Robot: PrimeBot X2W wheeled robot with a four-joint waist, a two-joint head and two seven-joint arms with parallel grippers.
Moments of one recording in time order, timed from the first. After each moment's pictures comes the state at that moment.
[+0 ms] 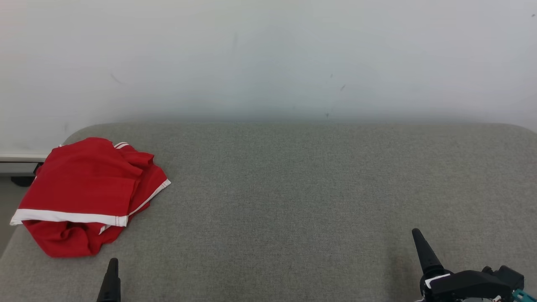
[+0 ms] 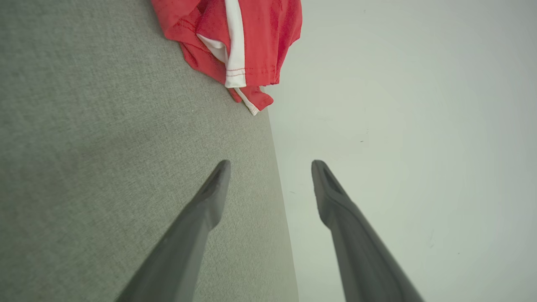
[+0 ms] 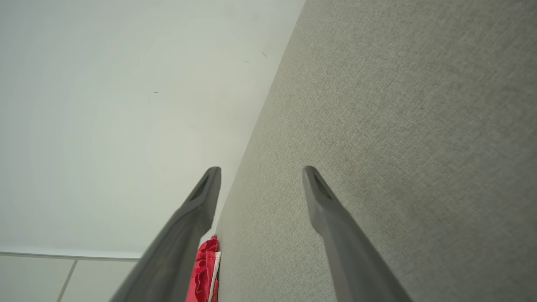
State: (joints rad) left arm 0.00 0.04 -0.01 0.34 -1.40 -0.09 -0.03; right arm -0.04 -0.06 0.02 0.36 1.37 0.06 -0.03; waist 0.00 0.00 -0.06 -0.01
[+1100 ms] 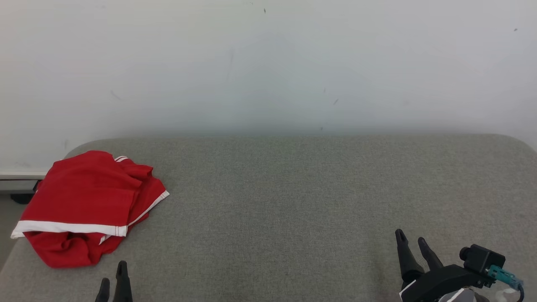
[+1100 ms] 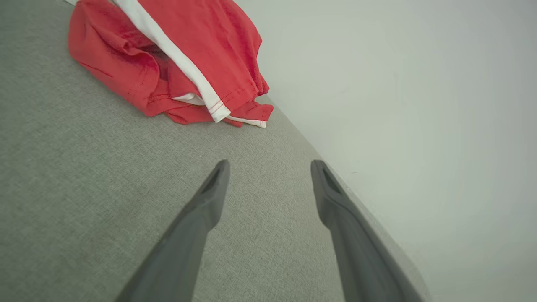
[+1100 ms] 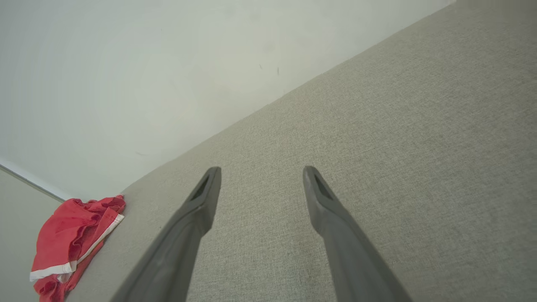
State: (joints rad) left arm 0.02 0.11 -0.13 0.29 -0.92 0.04 -0.15; right arm -0.08 -0.15 0.21 0.38 0.88 -0.05 -0.15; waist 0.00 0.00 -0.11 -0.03
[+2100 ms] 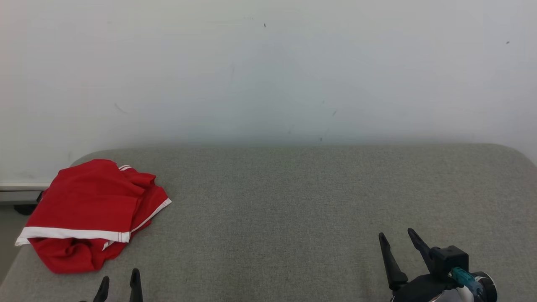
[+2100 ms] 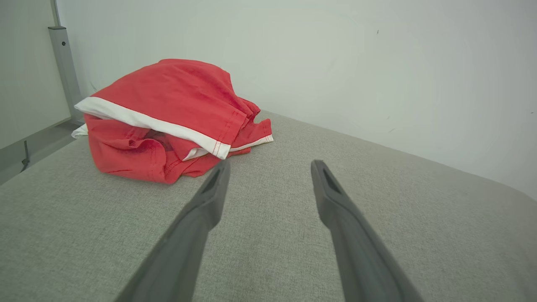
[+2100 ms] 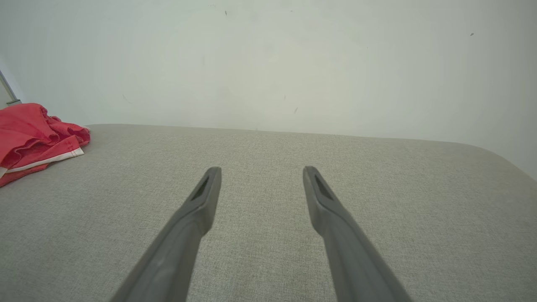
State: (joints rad) left arm 0.04 0.21 -0.27 0.30 -0.49 0.11 -0.25; right arm -0.12 -0.22 0.38 0.41 0.46 -0.12 -0.25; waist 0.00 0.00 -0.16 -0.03
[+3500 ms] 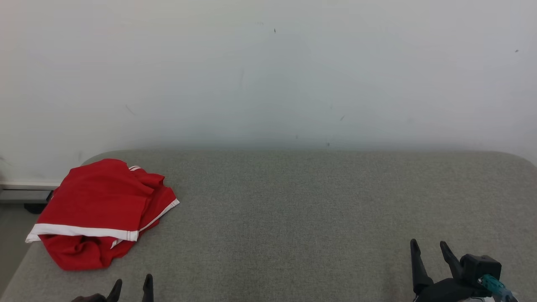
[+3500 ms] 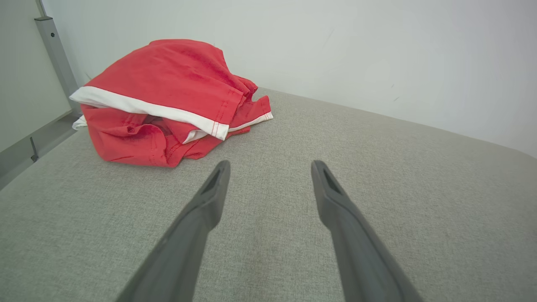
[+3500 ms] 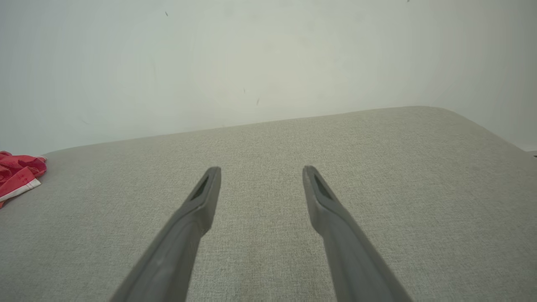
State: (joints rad) left arm 0.03 0.22 -0.30 0.28 -0.43 0.12 -0.11; right arm -0.04 -0.15 0.14 0.41 0.44 -0.12 -0.20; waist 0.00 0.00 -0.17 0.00
